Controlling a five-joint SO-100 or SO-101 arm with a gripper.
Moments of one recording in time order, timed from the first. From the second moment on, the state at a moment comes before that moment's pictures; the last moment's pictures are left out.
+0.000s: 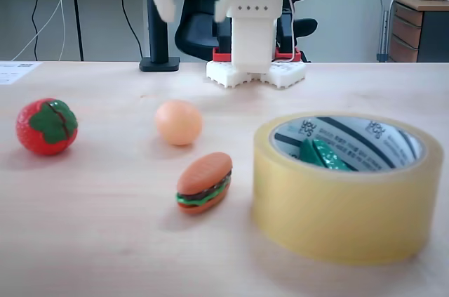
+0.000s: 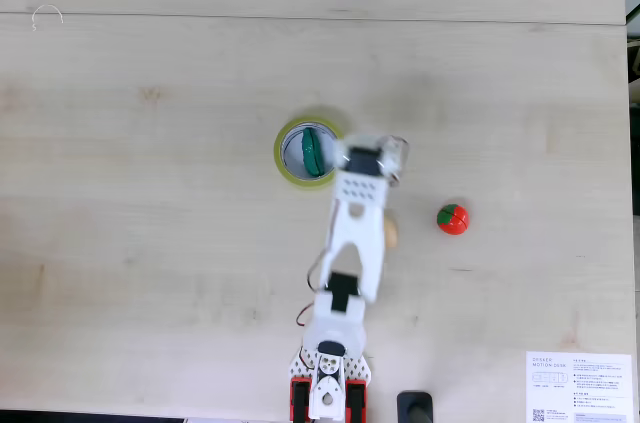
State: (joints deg) arm 7.9 75.5 51.8 97.2 80.2
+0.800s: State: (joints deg) arm 10.7 138.6 127.1 88.2 80.1
